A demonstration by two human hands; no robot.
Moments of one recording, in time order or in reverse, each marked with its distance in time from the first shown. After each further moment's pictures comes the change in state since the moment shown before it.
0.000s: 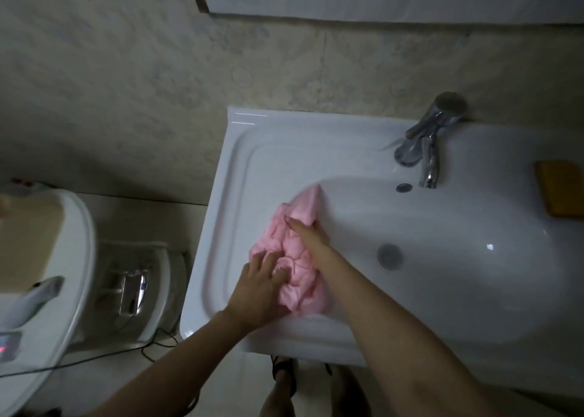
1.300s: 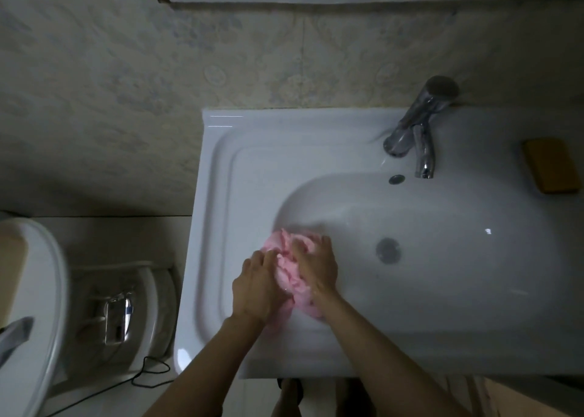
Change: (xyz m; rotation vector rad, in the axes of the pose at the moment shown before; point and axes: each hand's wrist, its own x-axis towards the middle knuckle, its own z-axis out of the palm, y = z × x) left_hand 0.031 0.008 -0.010 -0.189 0.017 -0.330; right_hand -0.049 0.022 0.011 -0.352 0.352 -0.208
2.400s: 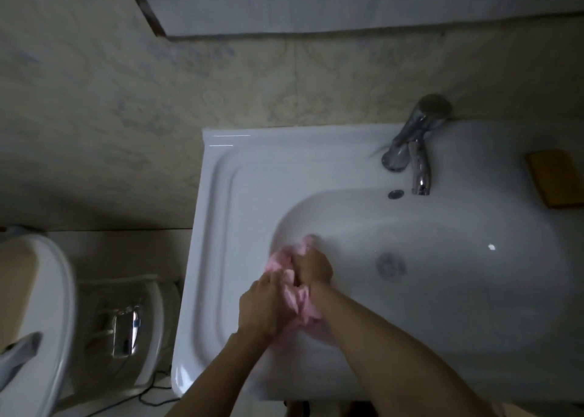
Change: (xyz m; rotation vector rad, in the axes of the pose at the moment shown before) left_hand 0.001 0.031 -0.014 -0.082 0.000 -0.002; right_hand 0.048 0.000 0.004 -0.081 -0.179 0.144
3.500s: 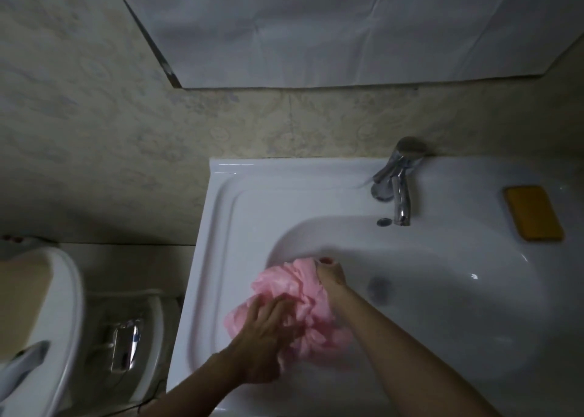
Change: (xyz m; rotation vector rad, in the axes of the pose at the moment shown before) left_hand -0.017 -0.031 0.006 0.467 -0.085 0.627; right_hand 0.021 0.005 -0.051 0.434 -0.035 0.130
